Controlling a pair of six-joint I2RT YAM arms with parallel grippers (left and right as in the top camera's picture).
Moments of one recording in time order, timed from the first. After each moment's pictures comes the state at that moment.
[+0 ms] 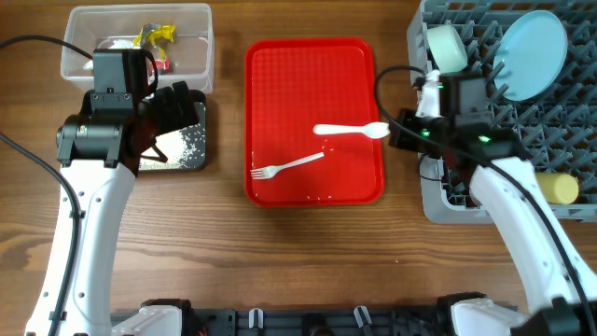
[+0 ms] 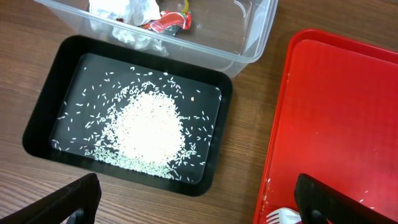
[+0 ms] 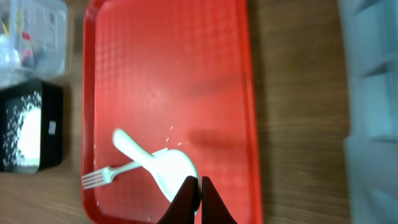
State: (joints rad) left arm -0.04 1.37 1.35 -0.92 -0.13 -0.30; right arm 0.13 1.37 1.05 -0.61 -0.28 0.36
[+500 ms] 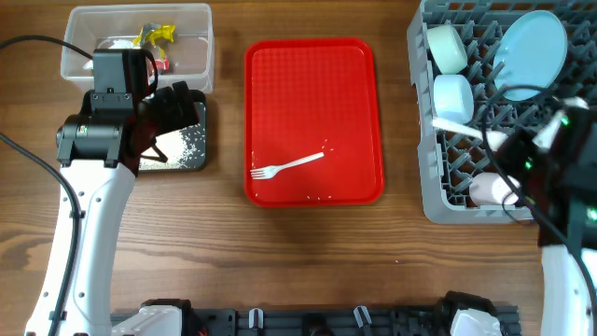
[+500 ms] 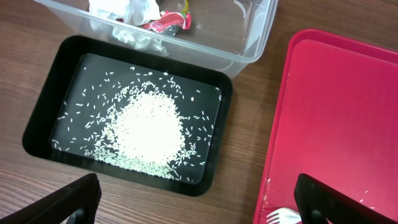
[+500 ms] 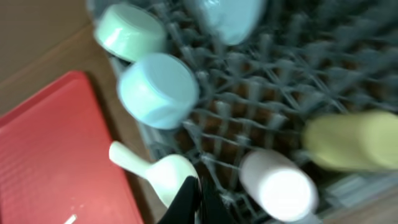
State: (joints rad) left arm -0.04 1.37 1.35 -0.92 -0.13 -0.30; right arm -0.25 1.01 1.13 -0.94 0.02 0.33
